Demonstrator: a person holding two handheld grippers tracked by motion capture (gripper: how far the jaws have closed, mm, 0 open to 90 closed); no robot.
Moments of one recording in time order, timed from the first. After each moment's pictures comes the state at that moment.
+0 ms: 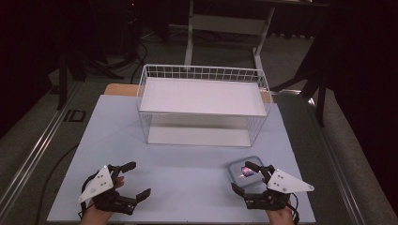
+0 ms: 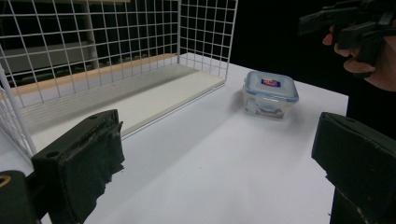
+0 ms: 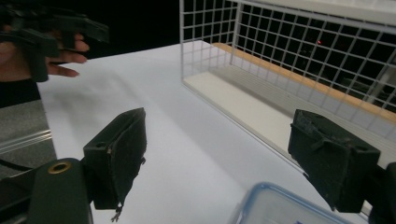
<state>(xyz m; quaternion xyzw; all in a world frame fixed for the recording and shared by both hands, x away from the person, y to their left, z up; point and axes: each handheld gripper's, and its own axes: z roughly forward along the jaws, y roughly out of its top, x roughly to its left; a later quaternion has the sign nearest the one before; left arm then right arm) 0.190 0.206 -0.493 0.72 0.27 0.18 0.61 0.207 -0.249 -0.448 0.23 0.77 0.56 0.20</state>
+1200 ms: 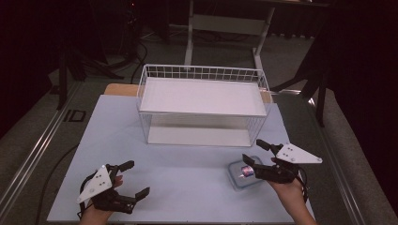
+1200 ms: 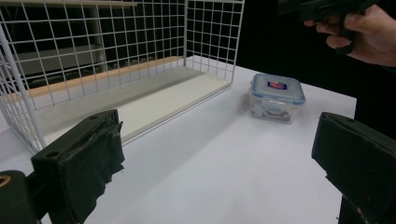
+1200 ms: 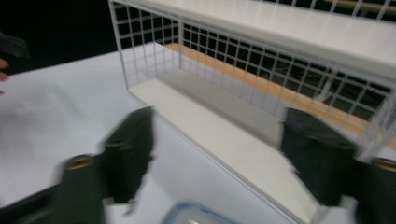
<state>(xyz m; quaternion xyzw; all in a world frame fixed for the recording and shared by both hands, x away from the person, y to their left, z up) 0.190 0.207 -0.492 0.72 0.27 0.19 0.61 0.262 -0.273 -0.425 0.28 0.76 0.54 0.23</state>
